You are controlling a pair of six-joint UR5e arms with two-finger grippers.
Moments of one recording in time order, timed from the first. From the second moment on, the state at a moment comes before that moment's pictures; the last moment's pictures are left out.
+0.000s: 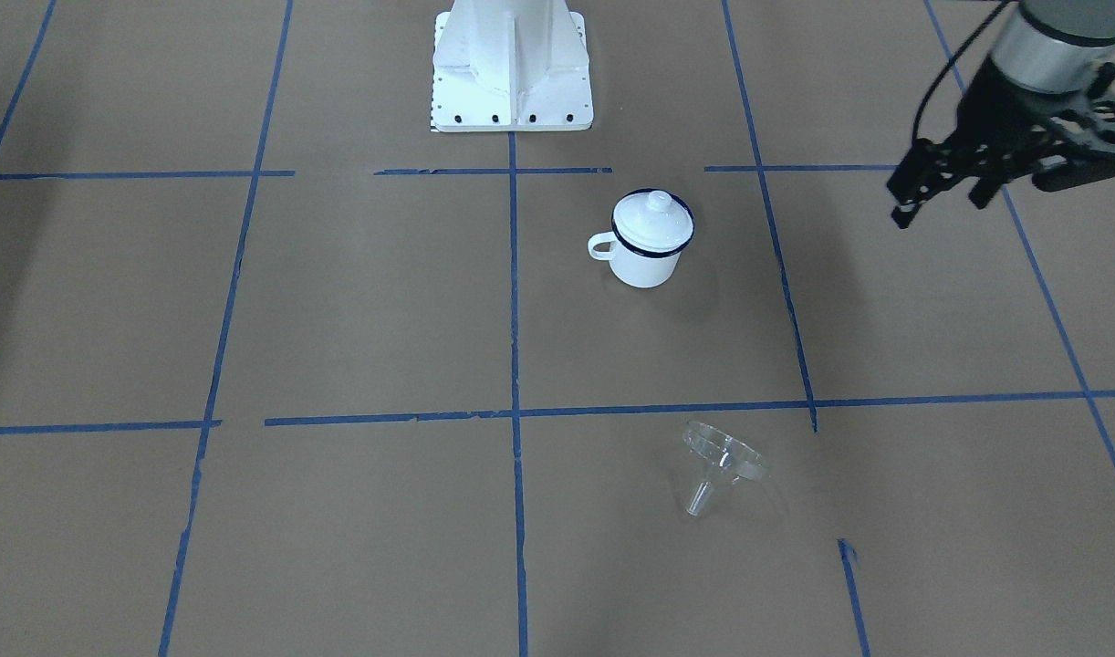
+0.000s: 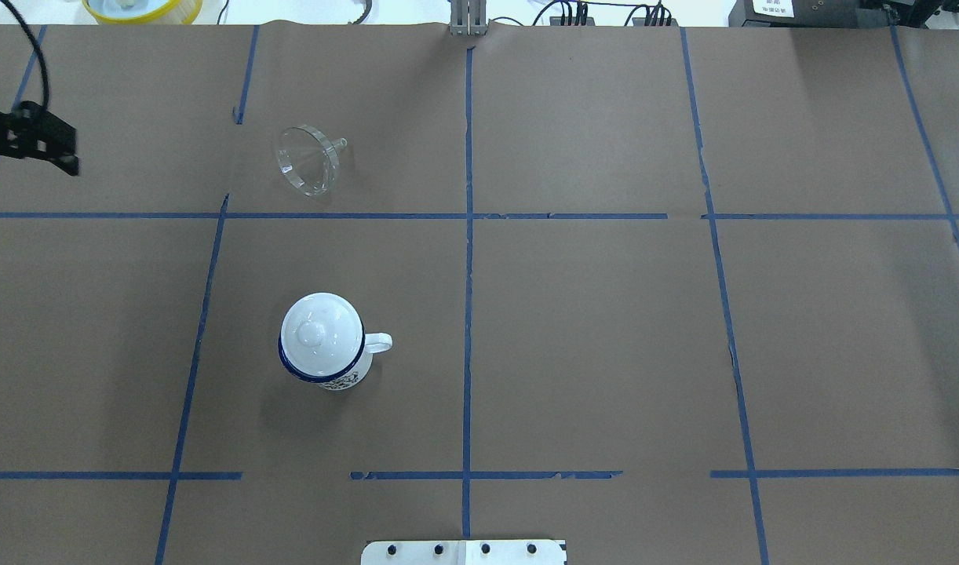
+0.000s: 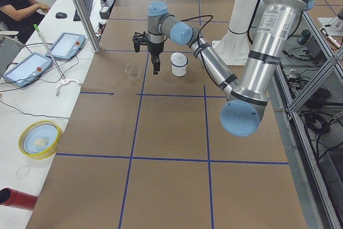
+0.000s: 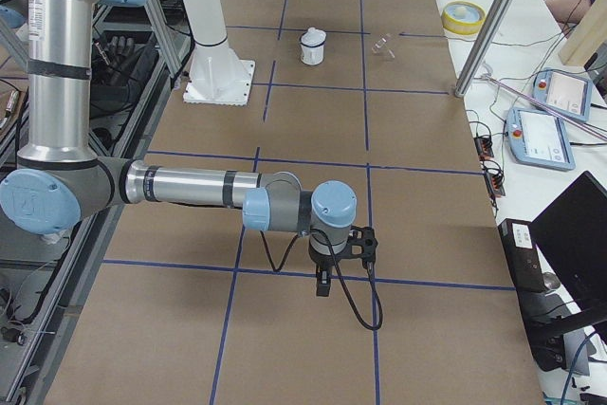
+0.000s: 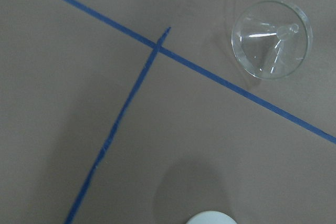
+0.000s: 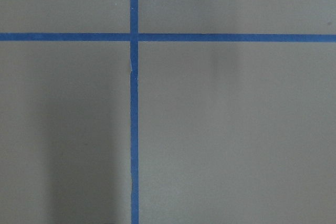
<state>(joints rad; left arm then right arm) -1.18 -1.80 -2.11 -1.28 -2.18 -0.73 1.57 -1.68 1.66 -1.57 2.29 0.01</state>
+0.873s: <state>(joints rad) -1.75 -1.64 -1.66 -1.40 -2.26 0.34 1.57 -1.68 1.66 -1.57 2.29 0.01</state>
